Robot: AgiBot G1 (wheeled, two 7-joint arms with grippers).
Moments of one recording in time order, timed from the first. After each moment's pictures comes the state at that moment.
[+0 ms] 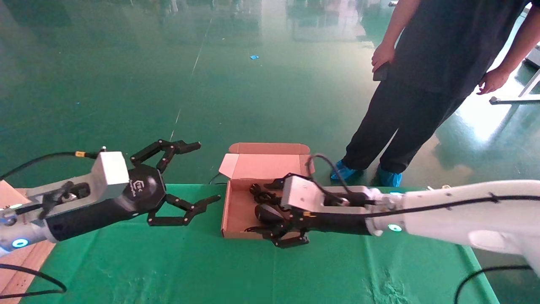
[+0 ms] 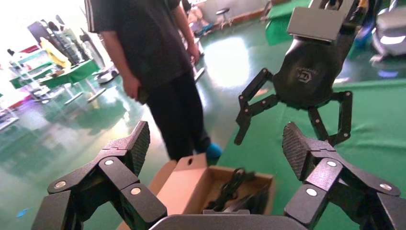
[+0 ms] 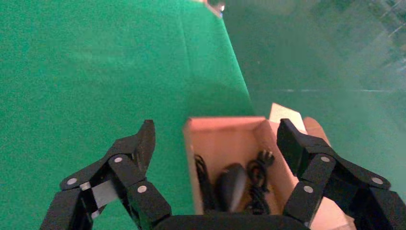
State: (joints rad) left arm -1.35 0.85 0.61 -0.54 0.70 1.39 0.63; right arm 1.46 -1.09 -0.83 0.81 -1.18 -1.03 -0.21
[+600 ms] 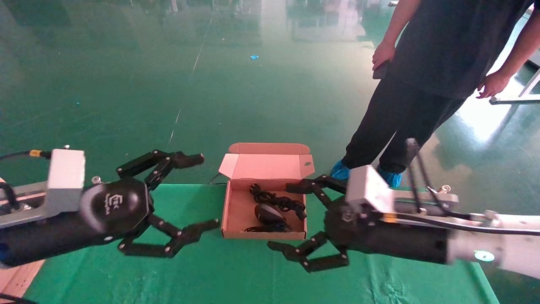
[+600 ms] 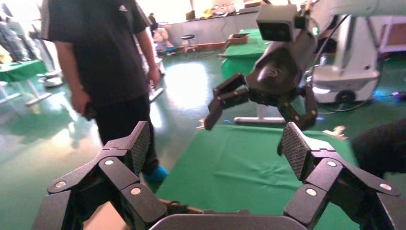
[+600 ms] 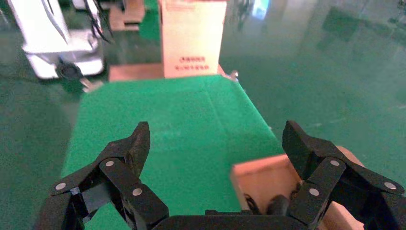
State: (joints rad) left arm -1.22 0.74 0.45 -0.90 0.71 1.44 0.23; right arm 1.28 -0.86 -0.57 1.04 -0.96 -1.25 -0.02
